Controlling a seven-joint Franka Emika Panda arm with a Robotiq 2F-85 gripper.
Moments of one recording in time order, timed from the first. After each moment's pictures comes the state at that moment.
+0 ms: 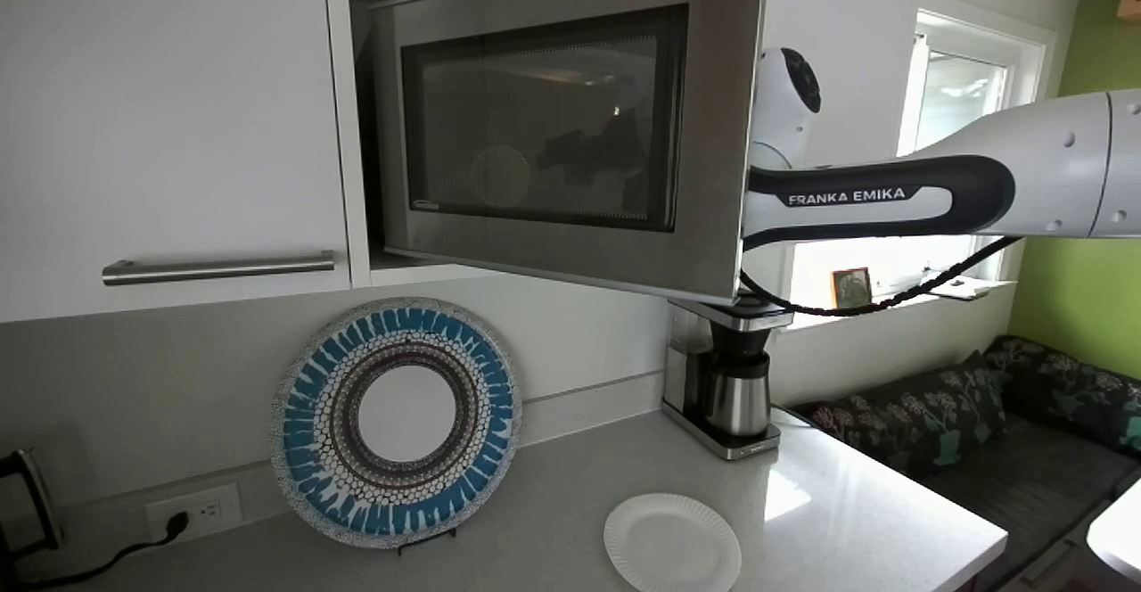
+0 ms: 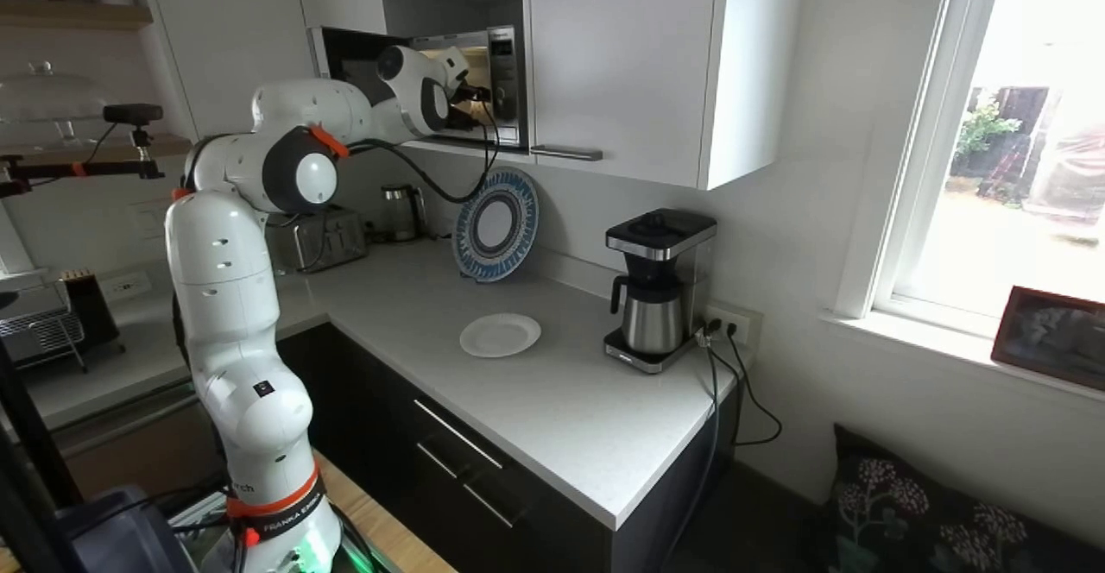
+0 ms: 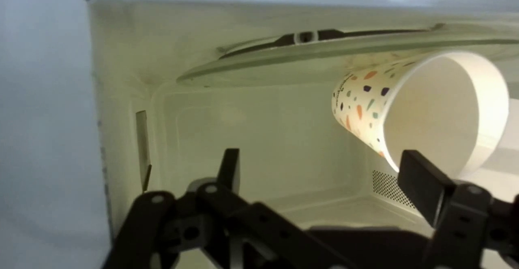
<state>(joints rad) -0.06 0.05 0.37 -1.57 -0.27 2.96 0.31</state>
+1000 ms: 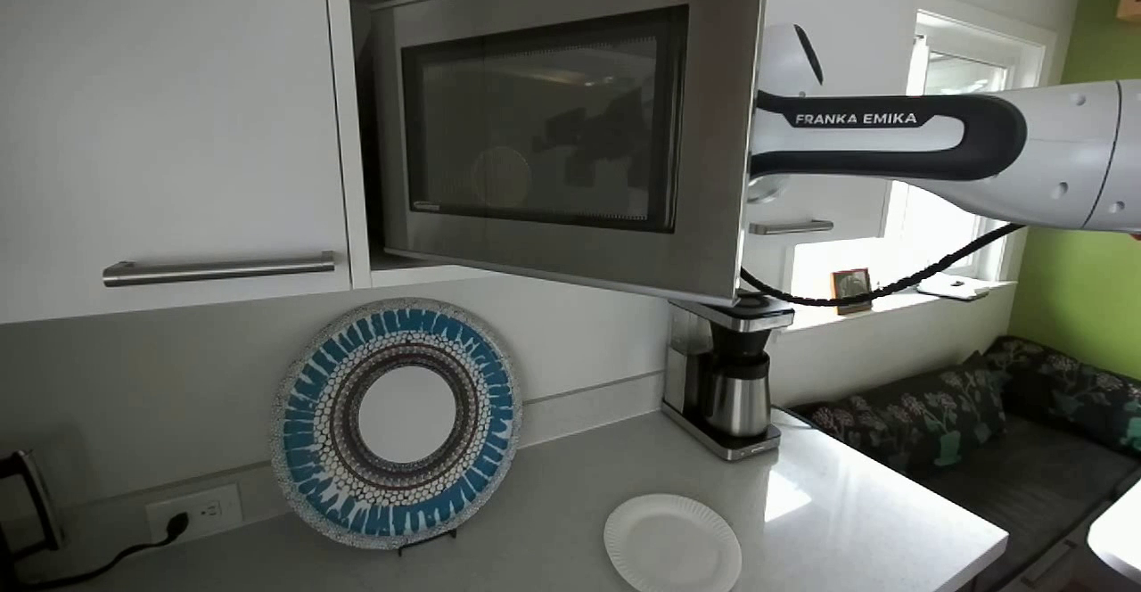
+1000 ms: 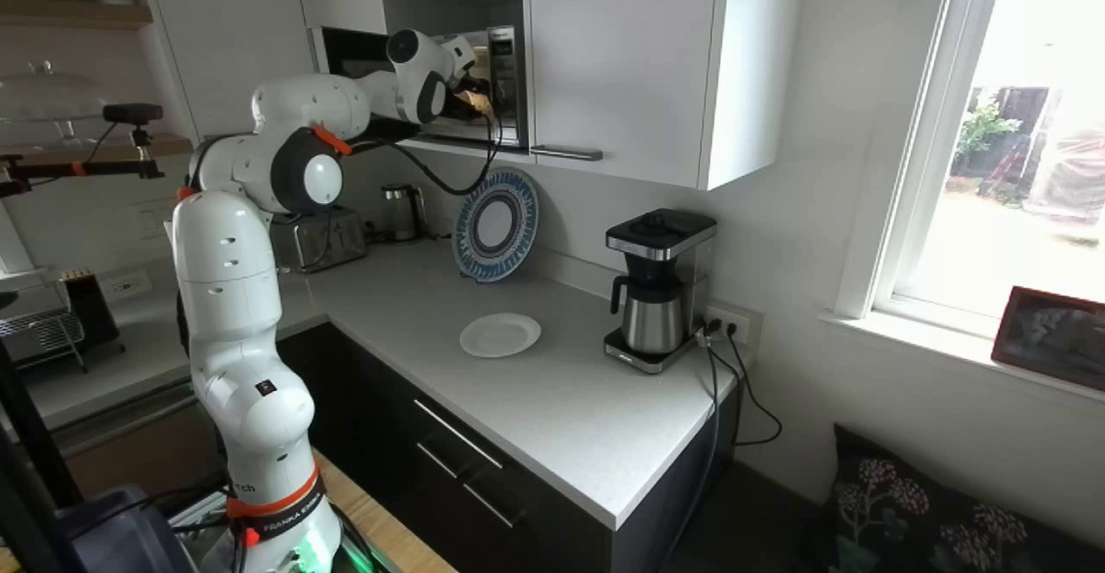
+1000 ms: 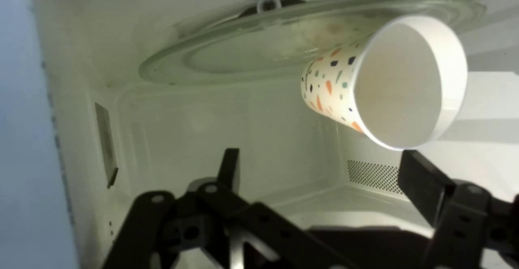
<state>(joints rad) -0.04 0.08 0.38 -1.47 0.11 2.85 -0.02</state>
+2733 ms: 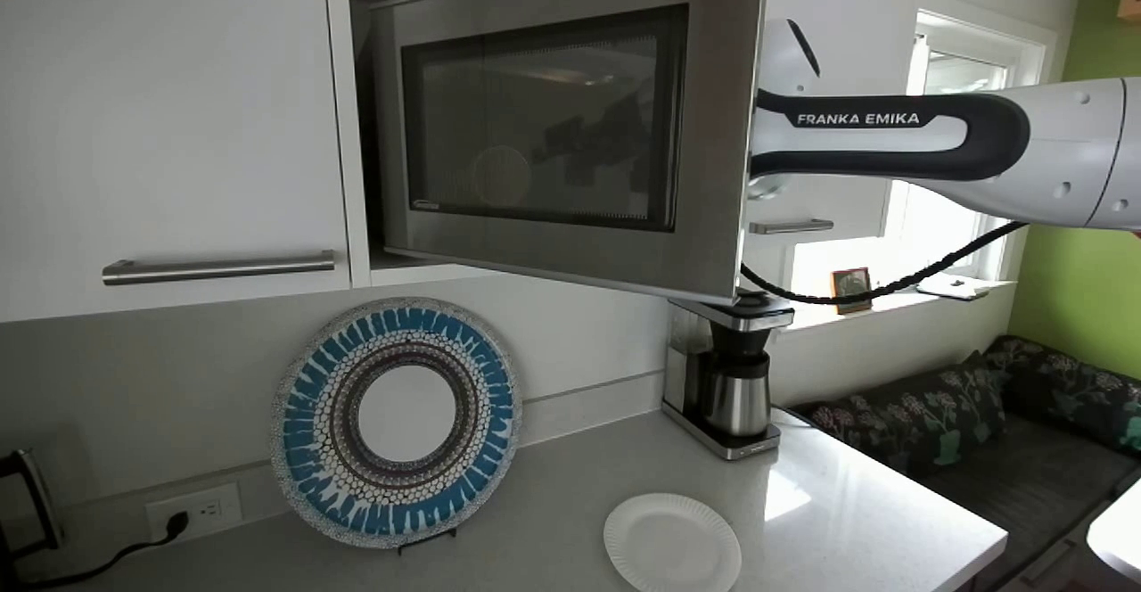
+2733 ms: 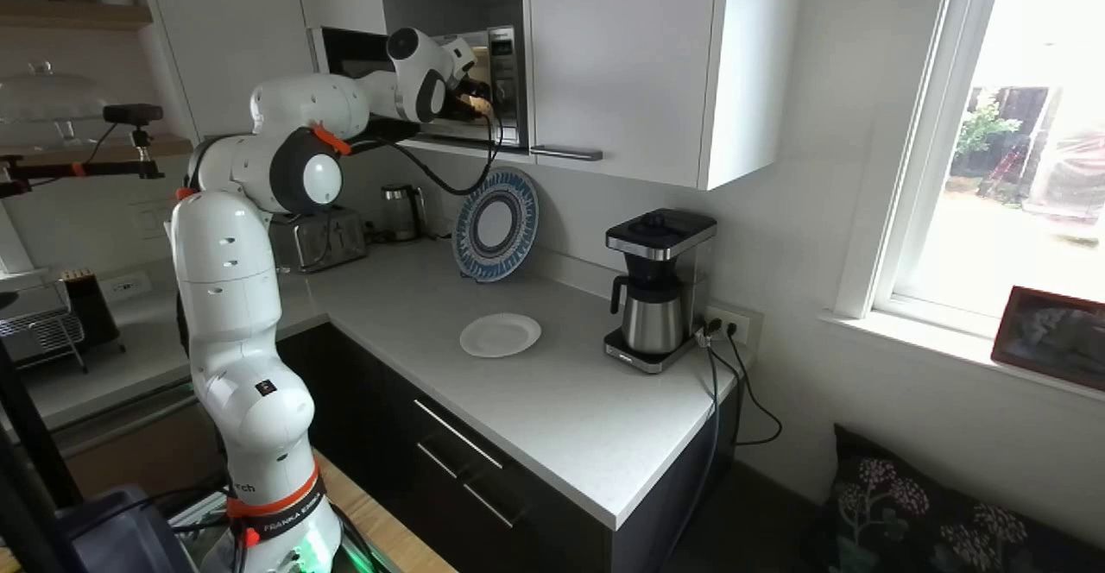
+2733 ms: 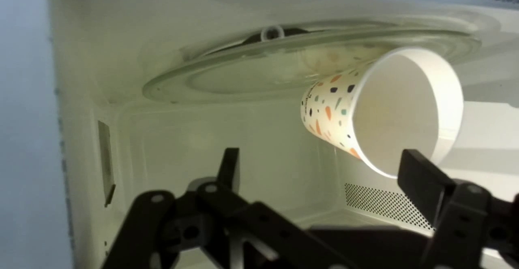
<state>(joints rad) -0.04 0.07 0.38 -1.47 0.09 2.79 -0.03</state>
